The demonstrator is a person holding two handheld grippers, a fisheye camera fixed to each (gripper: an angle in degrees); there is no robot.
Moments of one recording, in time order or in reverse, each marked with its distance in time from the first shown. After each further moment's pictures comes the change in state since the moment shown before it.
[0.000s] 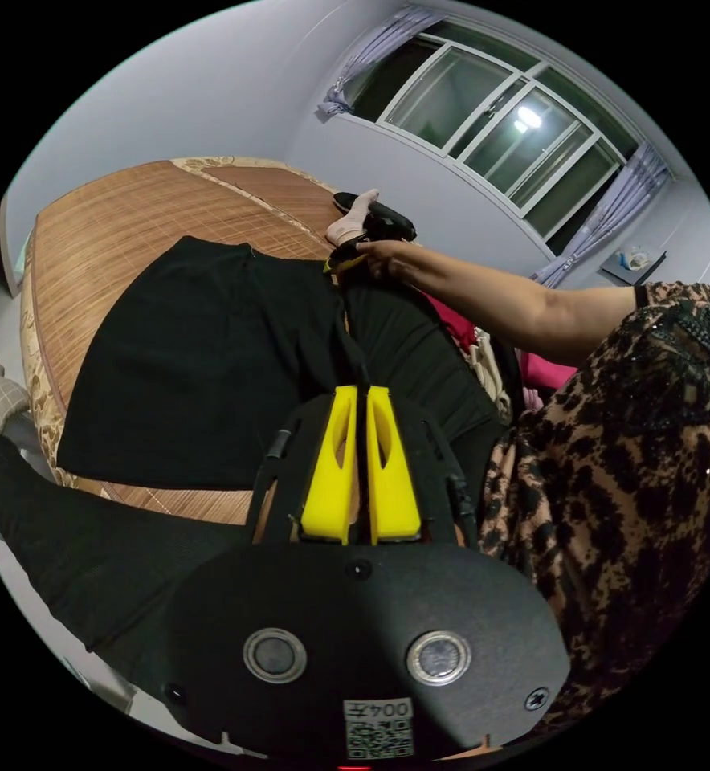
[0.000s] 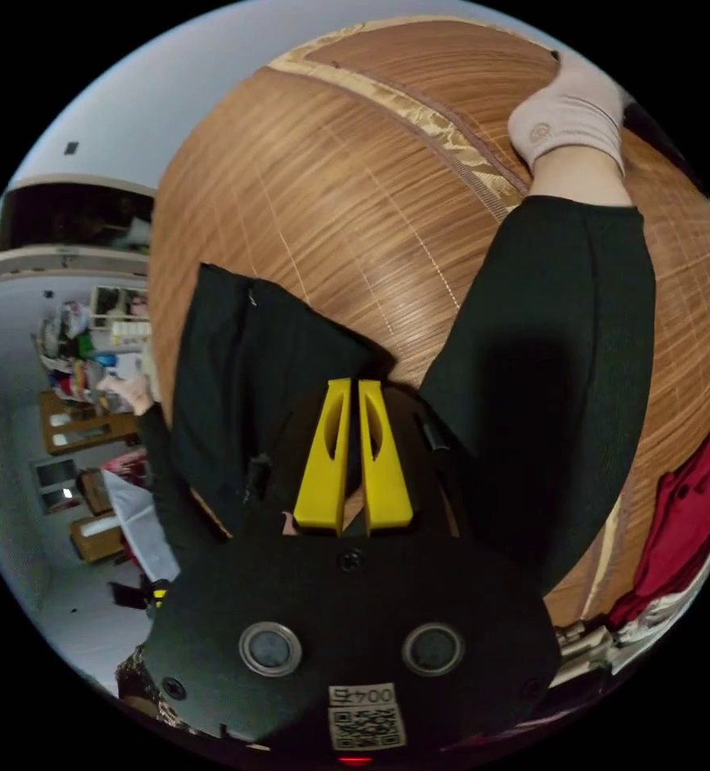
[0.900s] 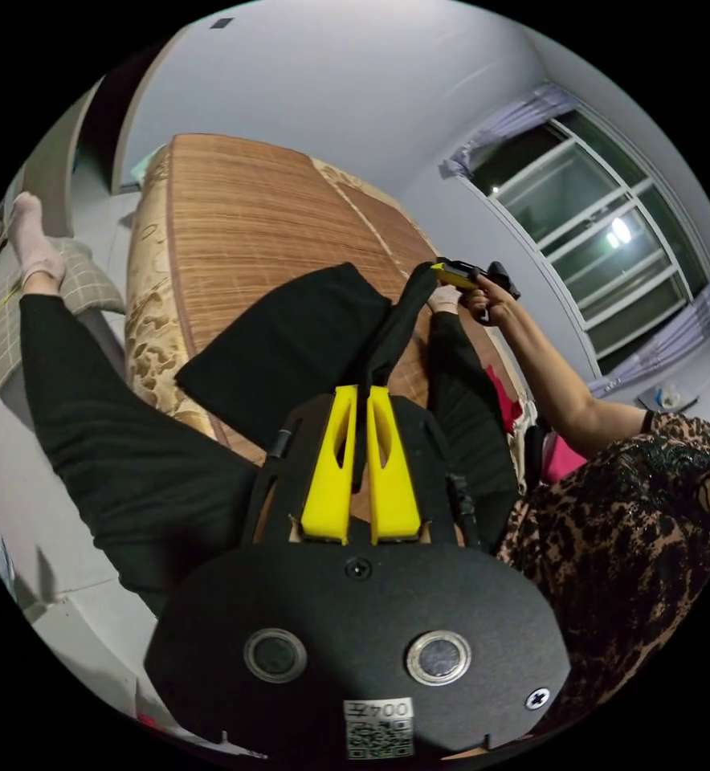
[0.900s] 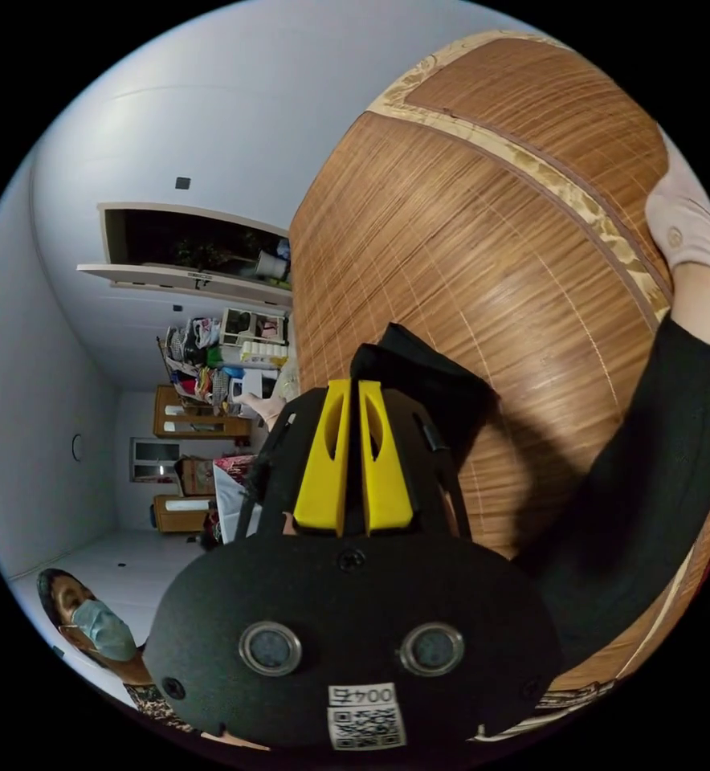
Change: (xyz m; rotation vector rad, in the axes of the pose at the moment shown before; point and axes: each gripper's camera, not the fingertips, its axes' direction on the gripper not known) left arm -0.226 0.055 -0.202 0.152 -0.131 -0.404; right arm -0.141 -0.033 0.023 0.085 -0.339 -0.135
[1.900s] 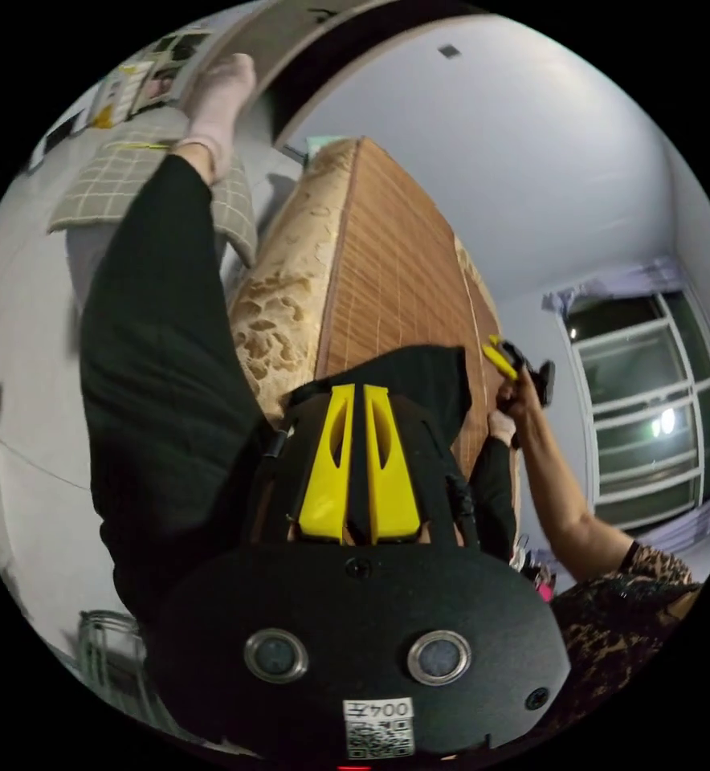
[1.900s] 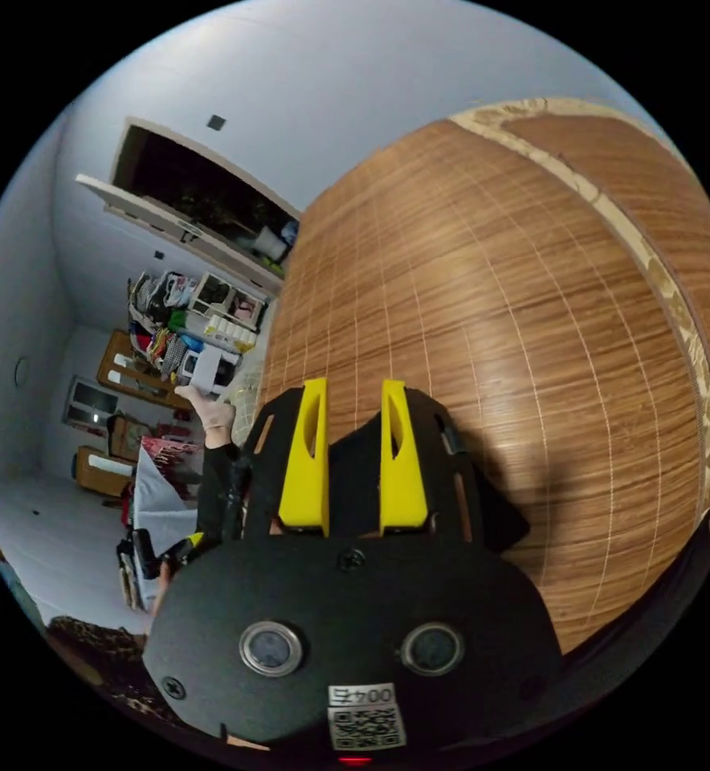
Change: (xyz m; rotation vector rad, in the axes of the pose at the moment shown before) left arm -0.195 -0.023 -0.005 0.286 -0.051 -0.522; right arm -0.097 0.004 0.264 0.075 0.209 -0.336
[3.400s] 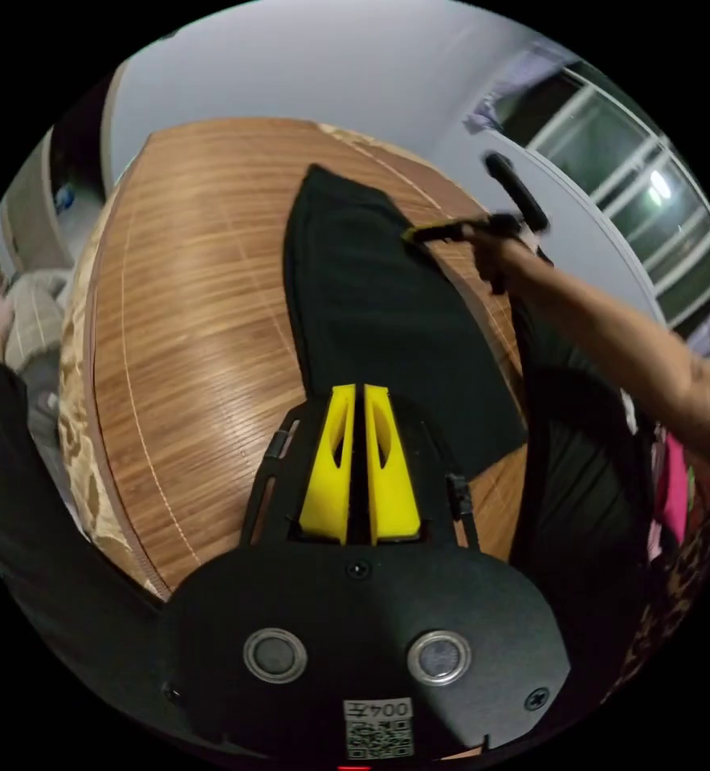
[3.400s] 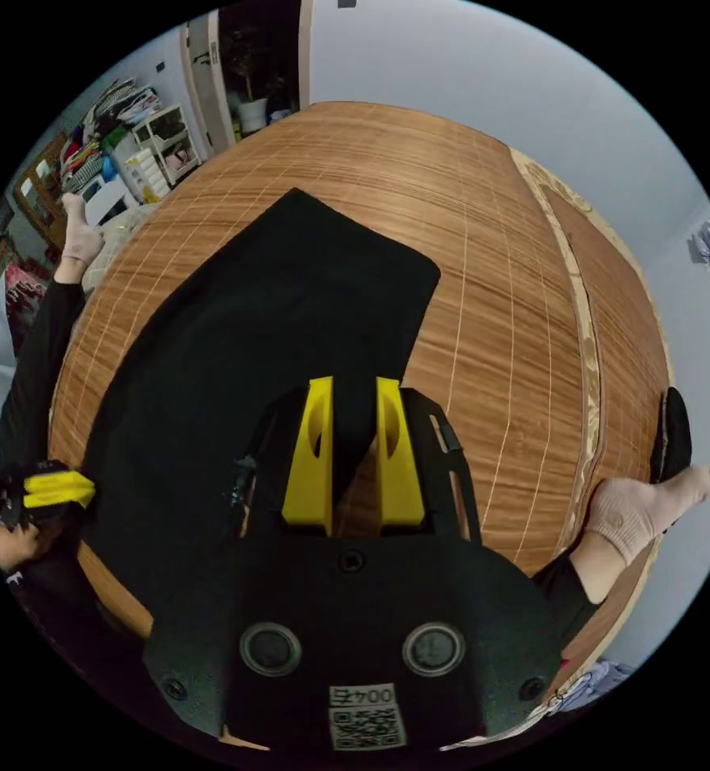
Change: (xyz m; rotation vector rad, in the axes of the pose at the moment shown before) left arm 0.183 0.140 0.363 -0.276 -0.169 0.725; right arm -0.046 0.170 0.202 -0.256 0.536 -0.371
